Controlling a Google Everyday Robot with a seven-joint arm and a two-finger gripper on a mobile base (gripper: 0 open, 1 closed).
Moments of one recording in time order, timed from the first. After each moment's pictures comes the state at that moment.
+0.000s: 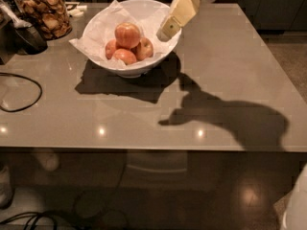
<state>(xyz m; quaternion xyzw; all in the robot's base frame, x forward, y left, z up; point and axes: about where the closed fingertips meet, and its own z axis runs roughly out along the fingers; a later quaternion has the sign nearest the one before) 0.624 -0.045 1.019 -0.57 0.74 0.17 0.31</state>
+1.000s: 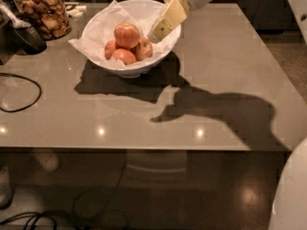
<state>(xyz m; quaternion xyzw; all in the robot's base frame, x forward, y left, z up) 0.633 -0.018 1.008 -0.58 0.71 0.22 0.33</state>
